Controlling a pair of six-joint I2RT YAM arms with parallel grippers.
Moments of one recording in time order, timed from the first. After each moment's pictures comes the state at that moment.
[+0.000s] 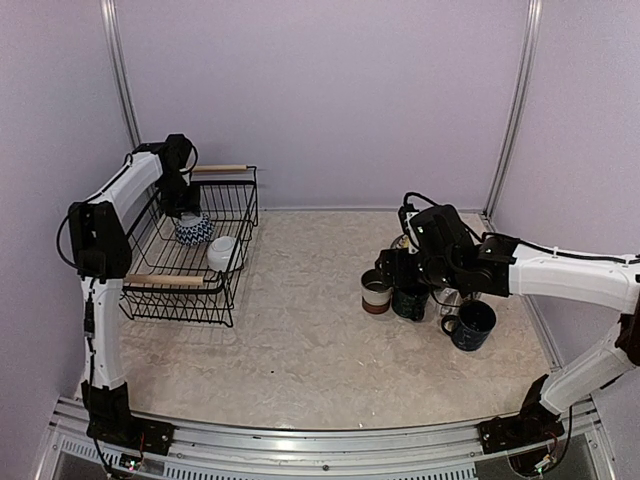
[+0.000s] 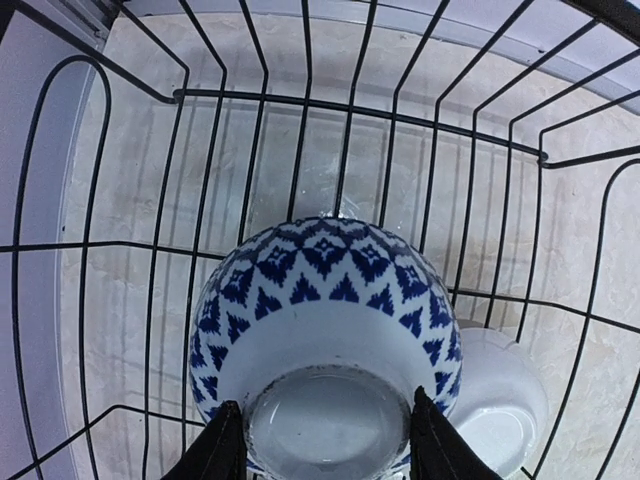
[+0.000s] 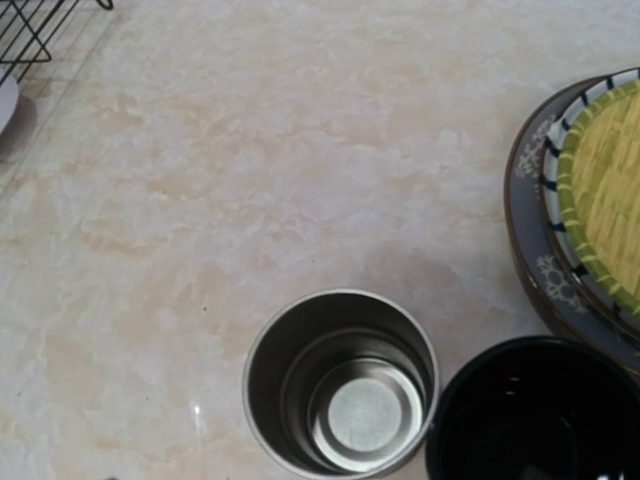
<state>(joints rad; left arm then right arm) -0.10 2.33 2.35 -1.14 -0.10 -0.22 0.84 1.38 1.01 -0.28 0.34 0.46</state>
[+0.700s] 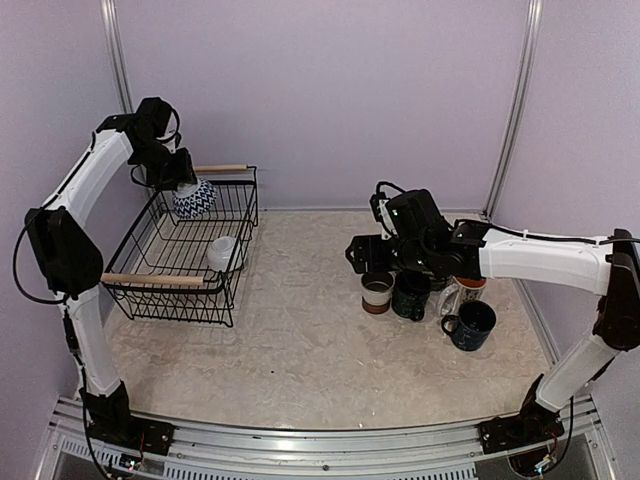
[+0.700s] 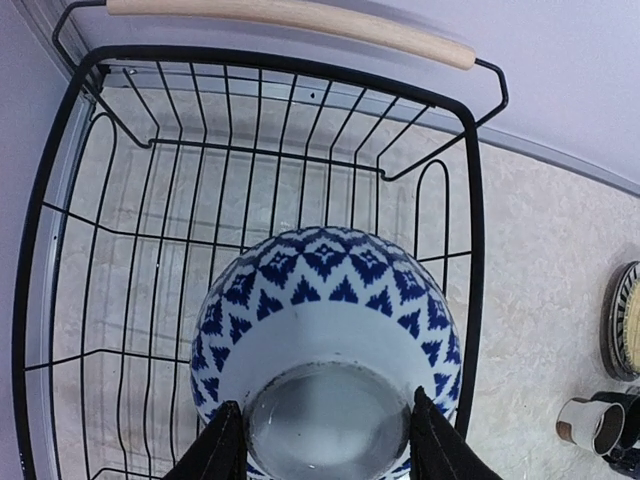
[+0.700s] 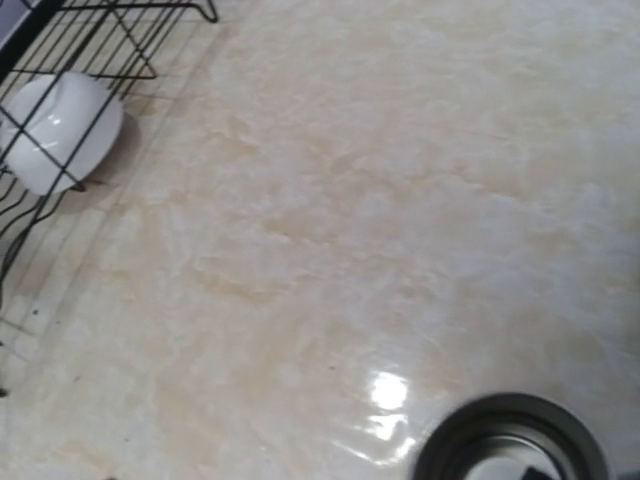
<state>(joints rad) -0.13 1.99 2.25 -1.16 0.04 -0.28 0.84 1.55 1.17 -0.22 0.21 0.46</state>
